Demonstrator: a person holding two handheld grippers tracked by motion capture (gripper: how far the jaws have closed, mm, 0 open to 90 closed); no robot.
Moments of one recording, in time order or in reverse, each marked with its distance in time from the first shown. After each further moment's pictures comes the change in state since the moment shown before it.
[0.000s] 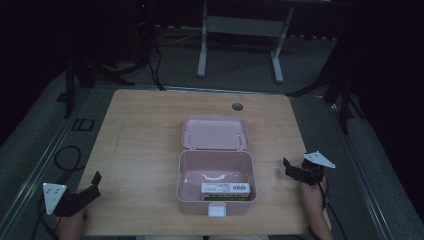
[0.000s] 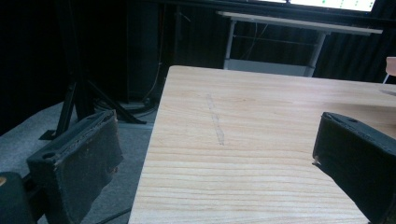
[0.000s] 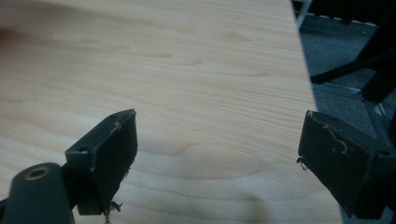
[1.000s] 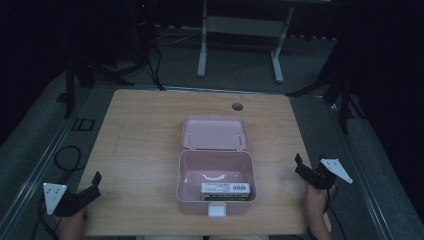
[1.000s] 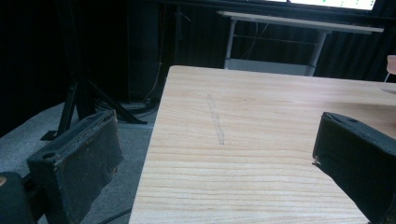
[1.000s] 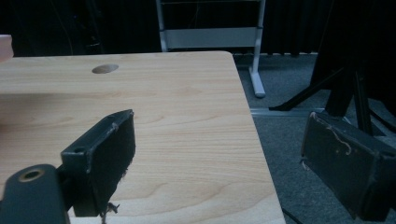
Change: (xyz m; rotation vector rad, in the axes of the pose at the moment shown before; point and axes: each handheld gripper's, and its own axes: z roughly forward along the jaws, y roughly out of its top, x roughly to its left) left arm -0.001 0.000 0.000 0.002 0.002 0.007; right arm -0.008 -0.004 -0.032 -0.231 -0.139 0.178
